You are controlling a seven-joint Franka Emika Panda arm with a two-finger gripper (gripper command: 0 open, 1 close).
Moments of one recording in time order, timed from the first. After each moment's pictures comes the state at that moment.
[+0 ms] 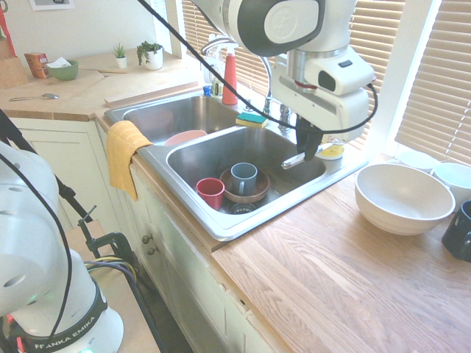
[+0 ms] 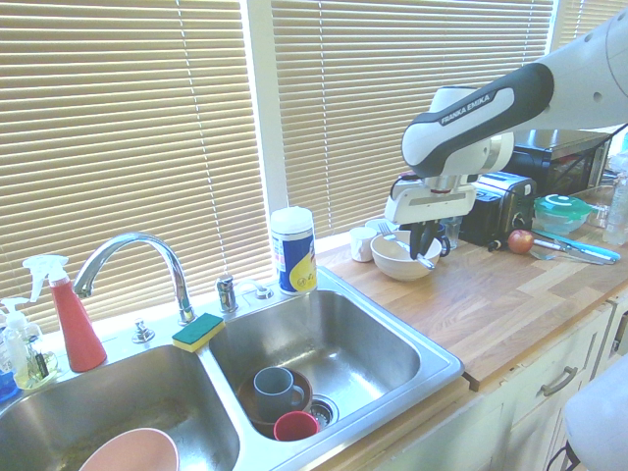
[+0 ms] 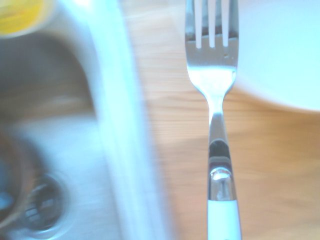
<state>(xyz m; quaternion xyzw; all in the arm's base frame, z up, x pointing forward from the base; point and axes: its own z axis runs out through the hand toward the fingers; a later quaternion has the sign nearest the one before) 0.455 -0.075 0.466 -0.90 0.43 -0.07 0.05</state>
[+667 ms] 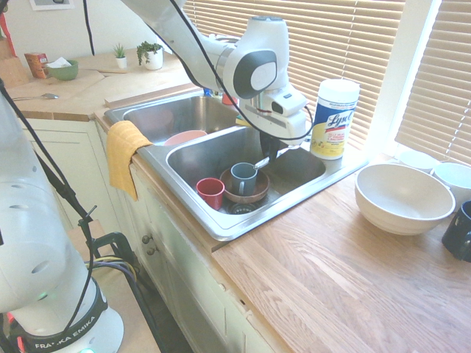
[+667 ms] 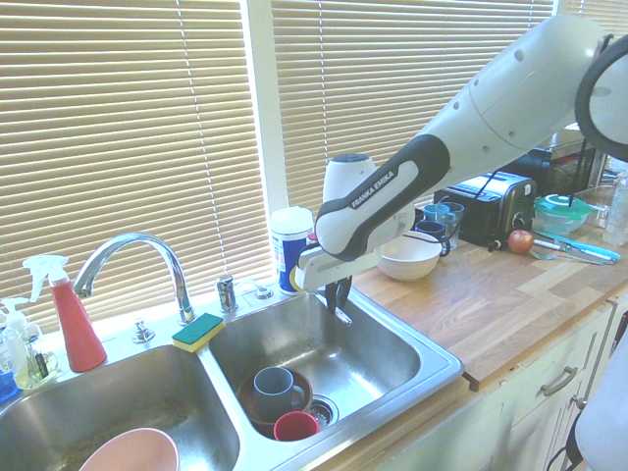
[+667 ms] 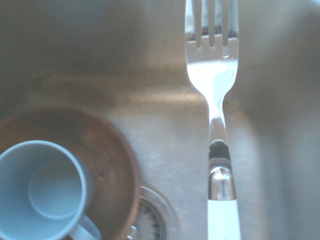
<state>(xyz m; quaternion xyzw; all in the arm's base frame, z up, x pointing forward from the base) 0.527 0.080 0.329 -0.92 0.38 -0.07 0.03</state>
